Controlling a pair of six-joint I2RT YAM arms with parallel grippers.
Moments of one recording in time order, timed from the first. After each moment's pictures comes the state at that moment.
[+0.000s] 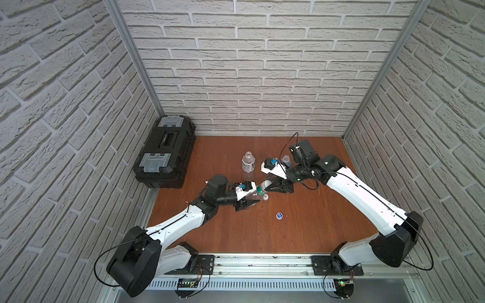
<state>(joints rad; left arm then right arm) -0.61 1.18 0.52 0.26 0.64 0.41 0.56 1.44 1.42 -0.92 -0.60 -0.52</state>
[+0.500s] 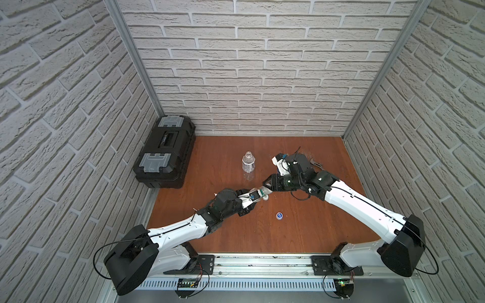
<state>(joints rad) -0.84 1.16 0.44 0.32 0.04 0.53 0.64 1.35 1.14 -0.57 -0.22 0.74</state>
